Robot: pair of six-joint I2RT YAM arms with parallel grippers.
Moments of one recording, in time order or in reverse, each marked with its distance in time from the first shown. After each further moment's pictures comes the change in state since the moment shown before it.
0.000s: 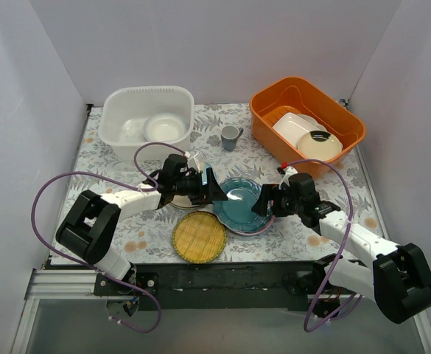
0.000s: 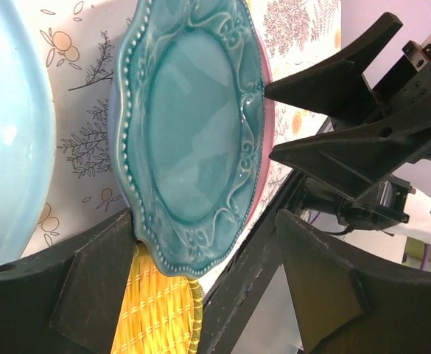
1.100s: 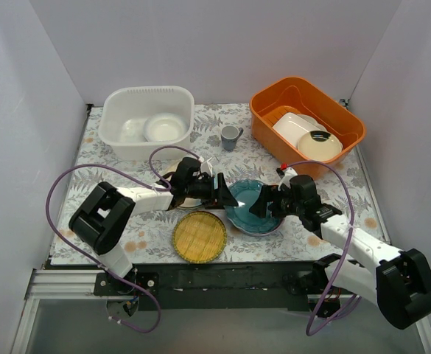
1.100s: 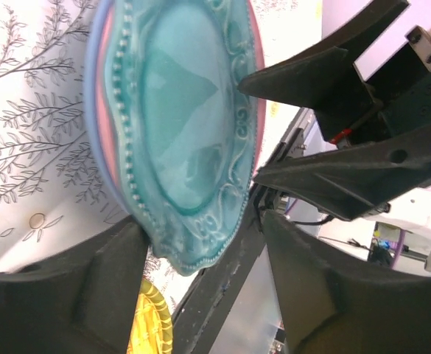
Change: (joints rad) left arm -0.097 0.109 0.038 0.102 0.041 -0.100; right arm 0.011 -0.042 -0.029 0.051 -0.045 0.000
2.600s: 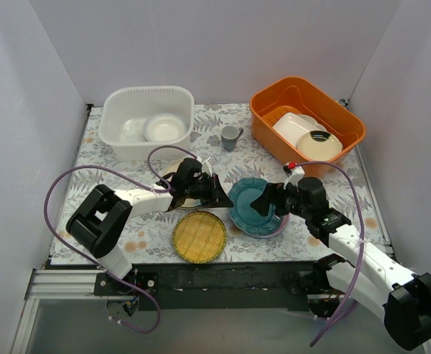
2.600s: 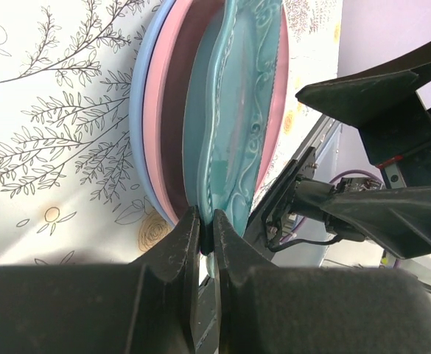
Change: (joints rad) left arm -0.017 -0.020 0.002 -0.039 -0.100 -0.026; right arm 0.000 -0.162 -0.019 0.007 0.018 0.003
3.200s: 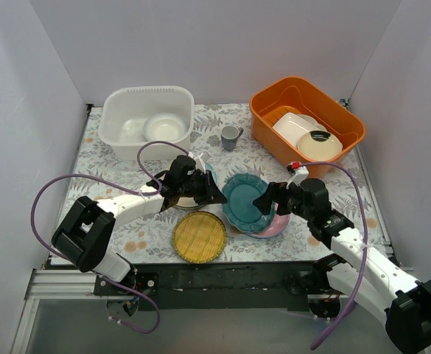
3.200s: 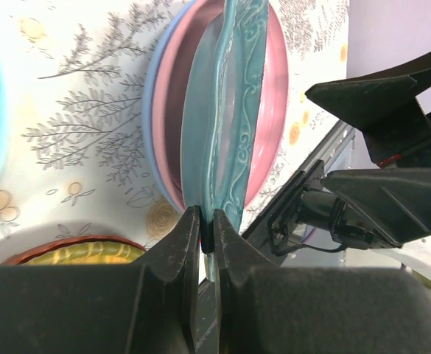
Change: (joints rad) left arm 0.014 -0.138 0.000 -0.134 -0.089 0.037; right arm 0.000 -0.067 0.000 -0.023 0.055 0.000
